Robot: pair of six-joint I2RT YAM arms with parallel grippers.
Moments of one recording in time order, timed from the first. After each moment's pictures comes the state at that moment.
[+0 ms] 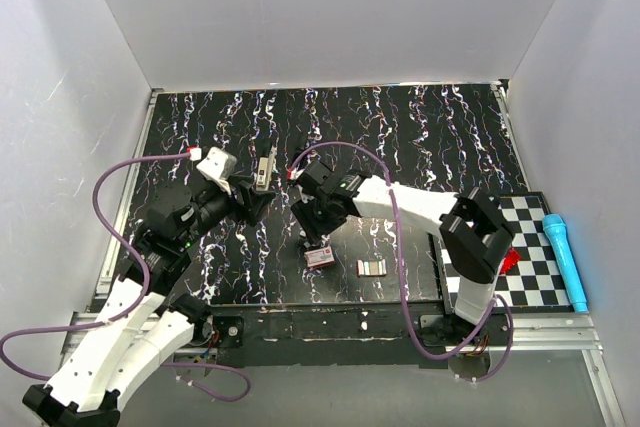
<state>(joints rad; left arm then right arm) -0.48 0.63 0.76 -0.27 0.22 -0.12 0.98 1.80 1.32 -0.64 -0.09 0.28</state>
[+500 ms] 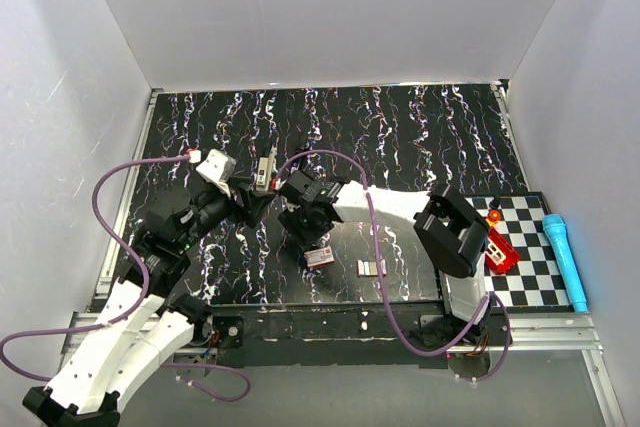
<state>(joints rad) -0.48 0.61 0.75 -0.26 0.22 -0.11 1.04 1.94 1.41 -0.64 -0.06 0.29</state>
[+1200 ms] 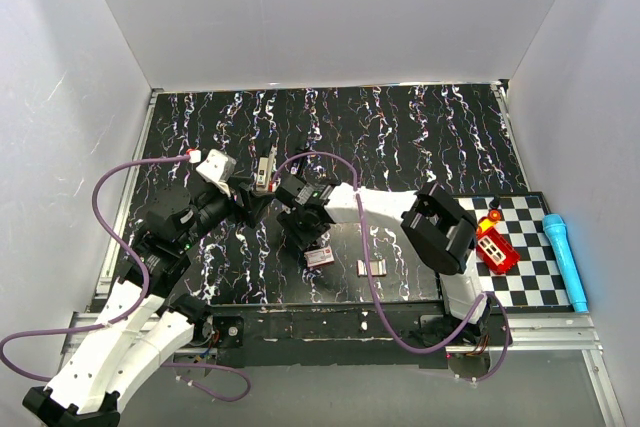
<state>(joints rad) -0.48 0.61 0.75 -0.26 0.22 -0.11 1.06 2.01 1.45 -0.64 0.01 0.30</state>
